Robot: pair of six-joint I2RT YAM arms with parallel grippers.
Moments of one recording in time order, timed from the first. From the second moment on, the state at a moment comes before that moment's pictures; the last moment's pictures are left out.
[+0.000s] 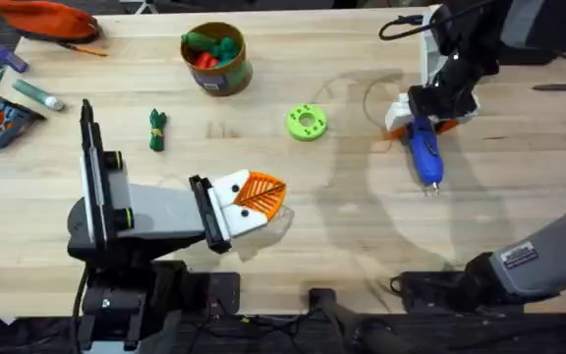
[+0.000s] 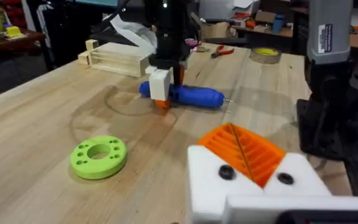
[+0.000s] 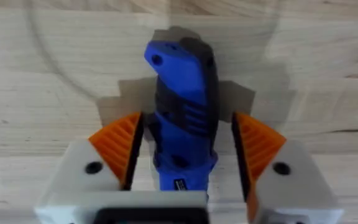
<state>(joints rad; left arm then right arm) 0.01 0.01 0.01 -0.13 1.19 0.09 0.06 1.84 1.26 -0.98 0.07 0.04</state>
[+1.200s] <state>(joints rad) 0.01 0.01 0.01 -0.13 1.19 0.09 0.07 1.83 1.32 -1.05 0.07 0.03</state>
